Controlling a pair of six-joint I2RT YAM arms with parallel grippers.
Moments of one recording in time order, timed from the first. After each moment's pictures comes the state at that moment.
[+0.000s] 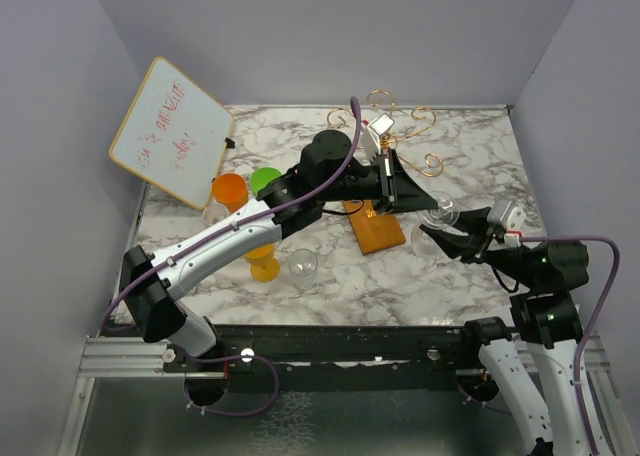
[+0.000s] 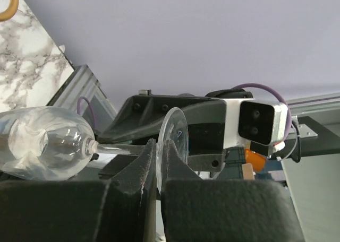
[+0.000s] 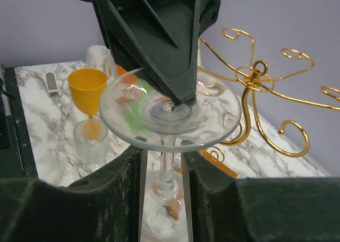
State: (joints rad) left arm -0.95 1.52 1.50 -0.02 0.53 -1.21; right arm 0.14 0.43 0.72 -0.12 -0.85 -0.10
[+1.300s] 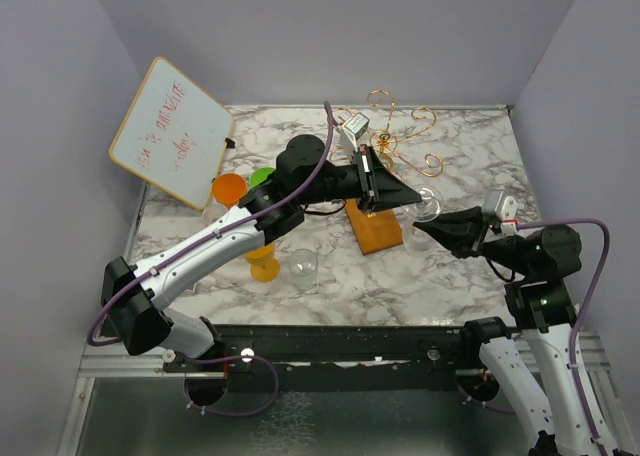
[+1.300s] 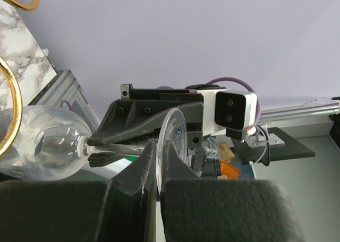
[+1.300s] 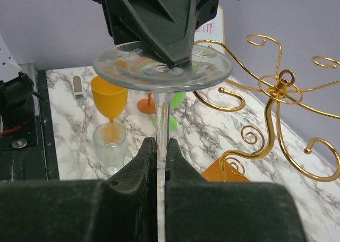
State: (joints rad) left arm -0.90 1.42 1.34 0.11 0.54 -1.36; right arm 0.14 0.50 0.70 0.00 -0.96 -0.03
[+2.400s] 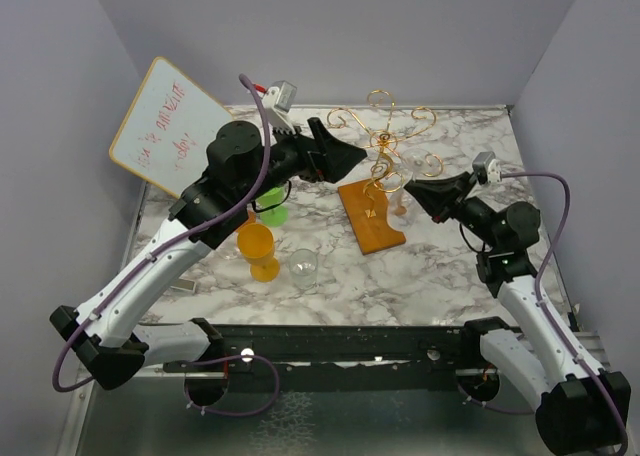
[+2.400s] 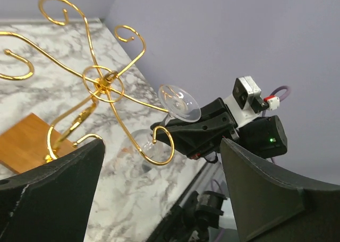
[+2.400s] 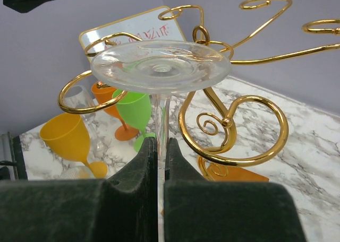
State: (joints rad) left arm -0.75 1.21 1.41 -0.23 0.18 -0.69; right arm 0.15 0.81 0.52 0.57 -0.70 0.30
